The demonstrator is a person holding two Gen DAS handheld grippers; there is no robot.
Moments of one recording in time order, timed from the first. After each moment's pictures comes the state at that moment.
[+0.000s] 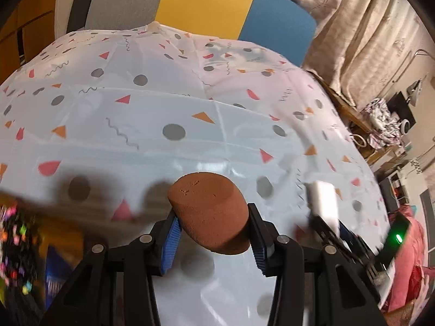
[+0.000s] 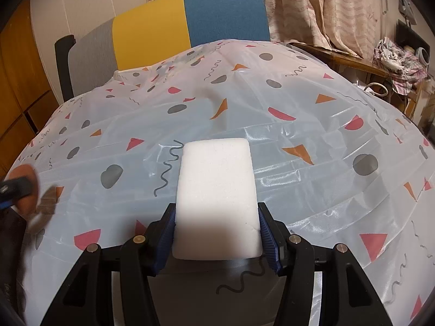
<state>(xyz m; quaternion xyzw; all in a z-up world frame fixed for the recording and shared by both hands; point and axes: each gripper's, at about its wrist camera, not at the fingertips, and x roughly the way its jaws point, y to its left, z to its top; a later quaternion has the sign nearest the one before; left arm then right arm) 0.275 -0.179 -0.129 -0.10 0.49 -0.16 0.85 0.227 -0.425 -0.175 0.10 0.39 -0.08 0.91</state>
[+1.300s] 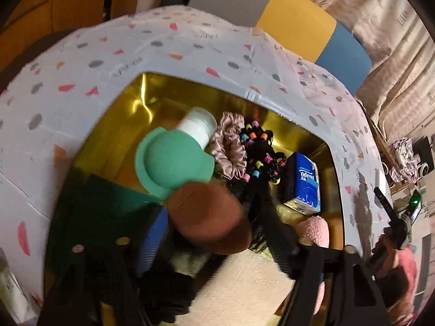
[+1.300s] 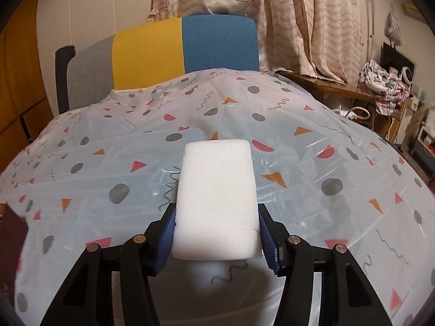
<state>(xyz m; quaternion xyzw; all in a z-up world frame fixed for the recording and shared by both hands) 0.158 0.072 -0.133 -0.16 0.50 -0.05 0.85 0.198 -0.414 -0.138 0.07 0.33 -0.12 0.93</state>
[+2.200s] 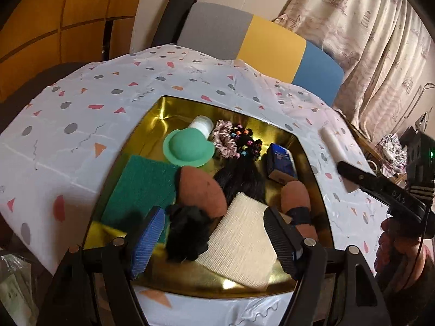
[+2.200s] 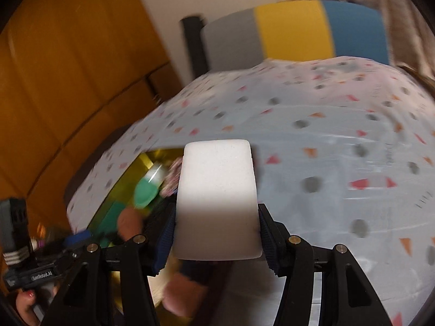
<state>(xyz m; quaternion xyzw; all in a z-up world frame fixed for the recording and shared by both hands) 0.058 0.088 -0.103 -0.13 0.42 -0.06 0.90 0.123 -0.161 -0.079 0.09 0.39 0.21 0.89</state>
